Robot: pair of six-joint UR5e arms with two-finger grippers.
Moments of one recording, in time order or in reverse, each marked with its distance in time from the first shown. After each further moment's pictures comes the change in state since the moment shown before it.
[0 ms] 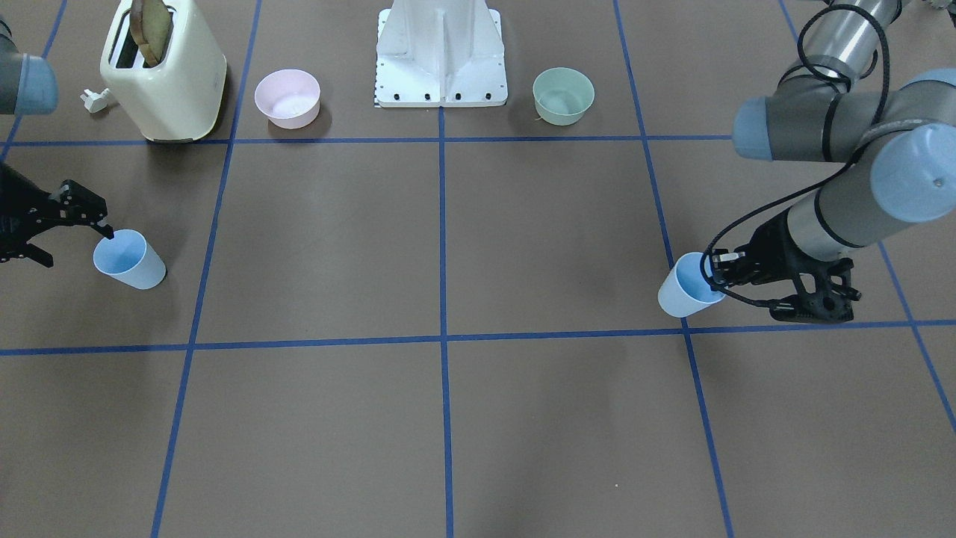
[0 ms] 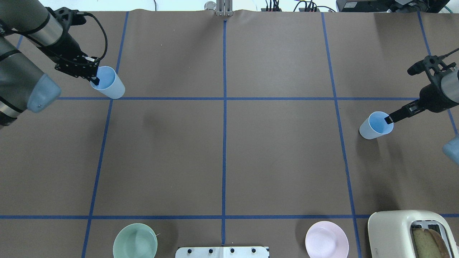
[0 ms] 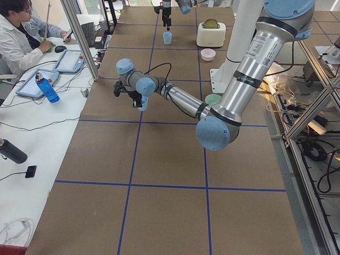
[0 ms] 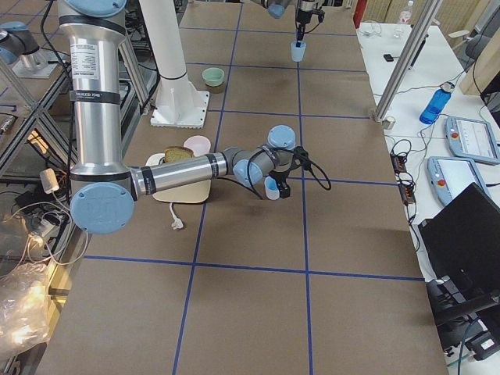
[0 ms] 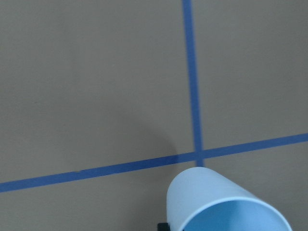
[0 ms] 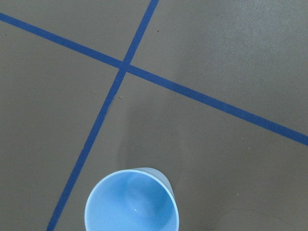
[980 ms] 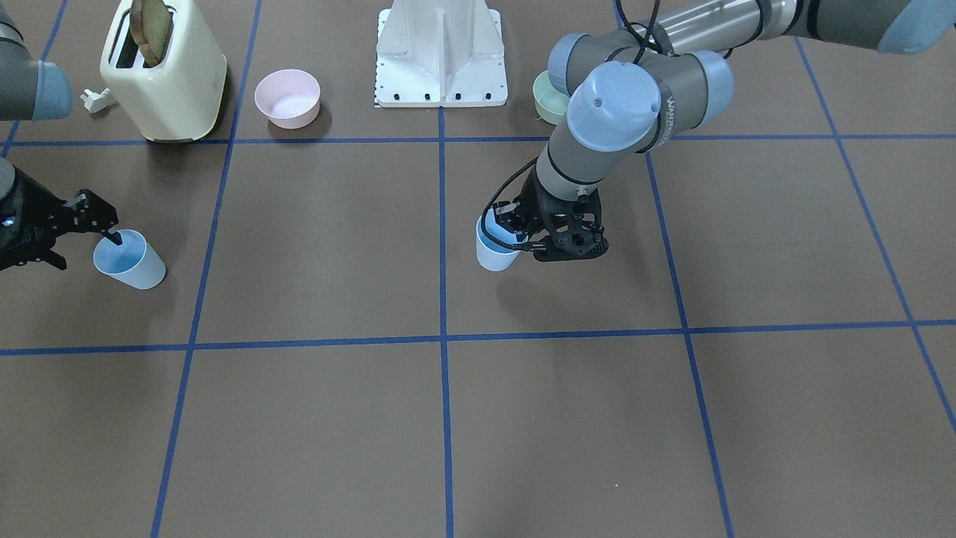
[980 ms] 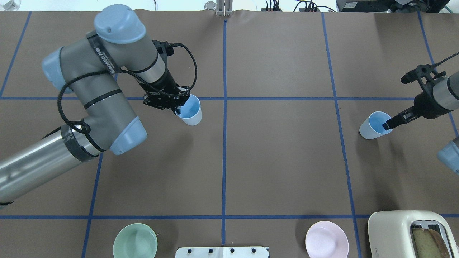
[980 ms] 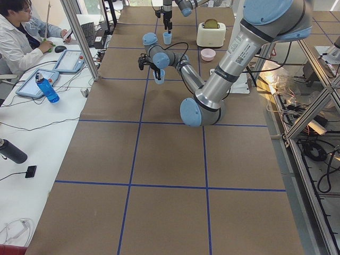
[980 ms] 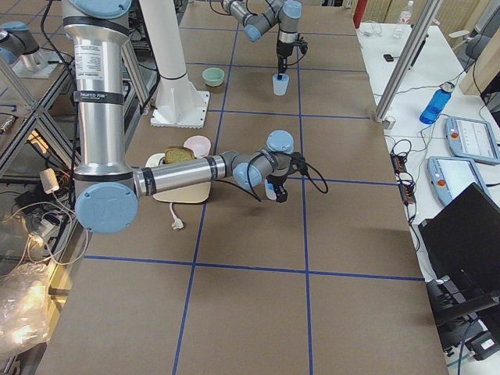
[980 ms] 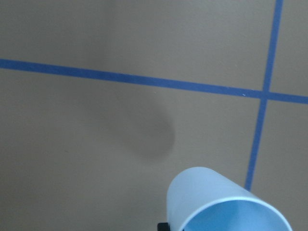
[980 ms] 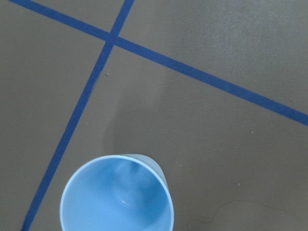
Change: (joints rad) left arm 0.314 -0.242 -0.007 0.012 0.180 -0.462; right arm -0.045 0.003 -0.029 -0.001 -0.045 -0.003
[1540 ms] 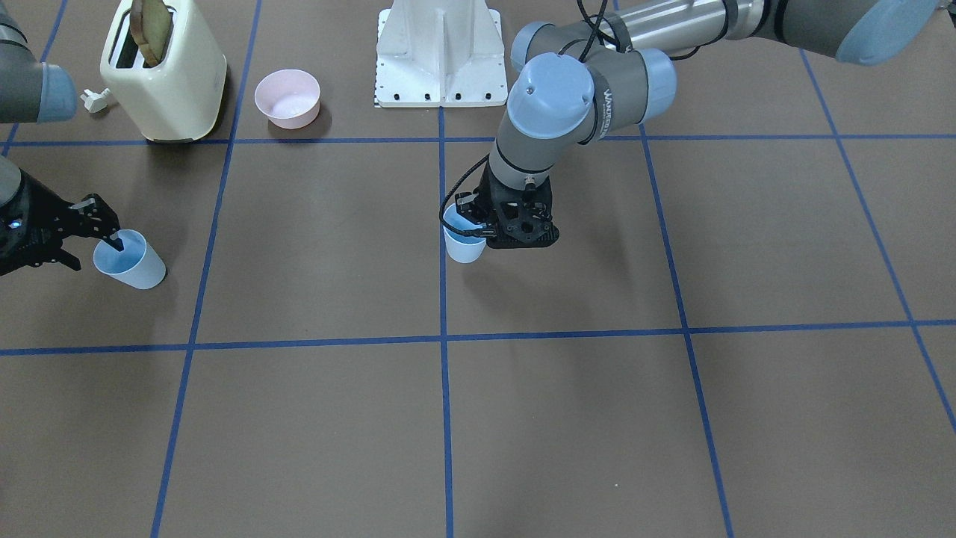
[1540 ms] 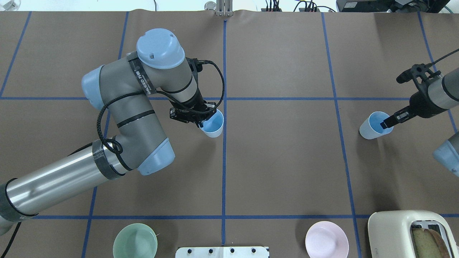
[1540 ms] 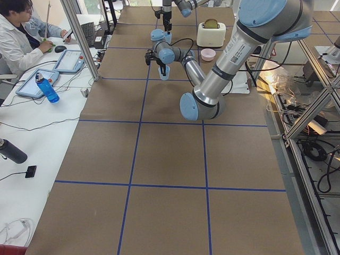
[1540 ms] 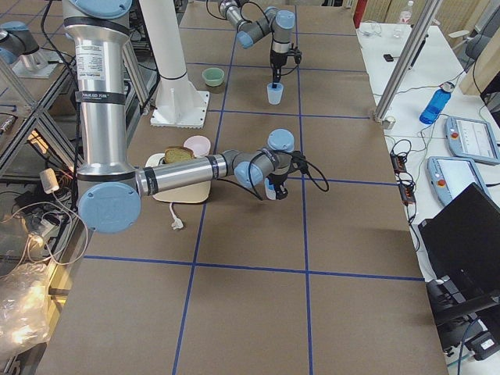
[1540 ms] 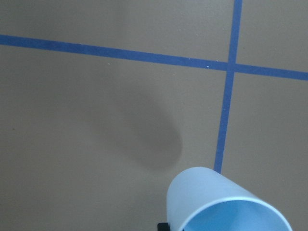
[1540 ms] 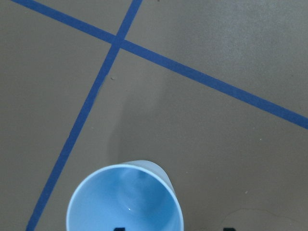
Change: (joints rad) left arm 0.075 -0.053 0.044 0.001 0.078 -0.012; right arm -0.006 0.013 -0.006 -0.003 0.000 0.001
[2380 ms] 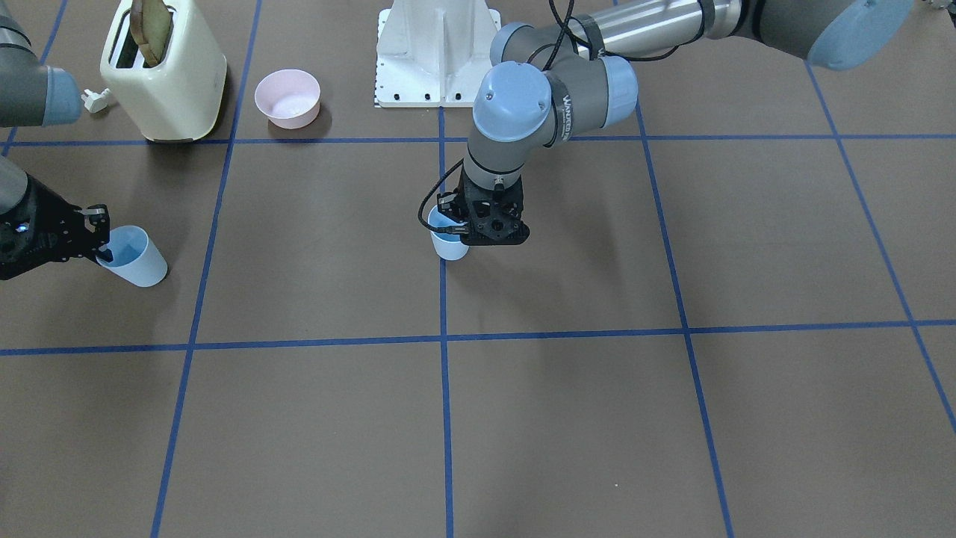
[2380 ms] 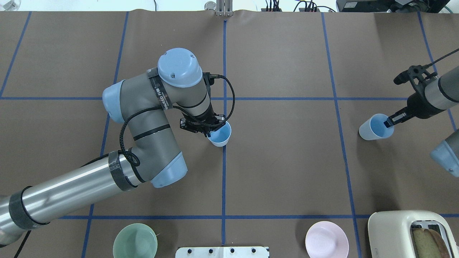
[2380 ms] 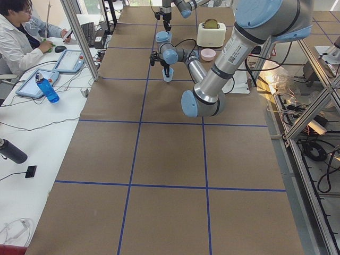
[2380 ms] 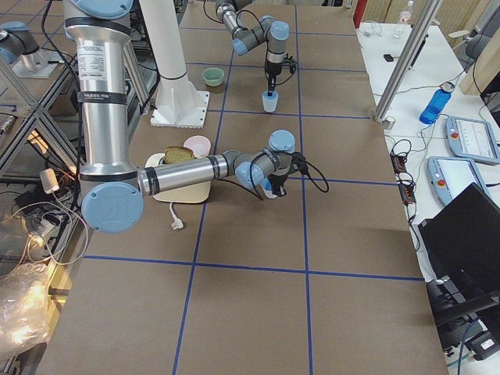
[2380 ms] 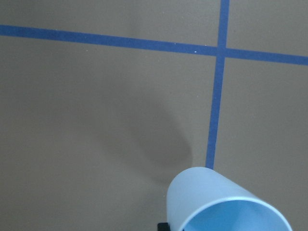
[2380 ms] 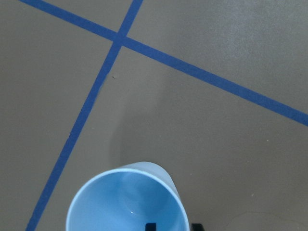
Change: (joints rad) left arm 0.055 -0.026 0.050 -0.012 0.054 0.002; right arm -0.009 0.008 -0.012 -0.012 0.000 0.002
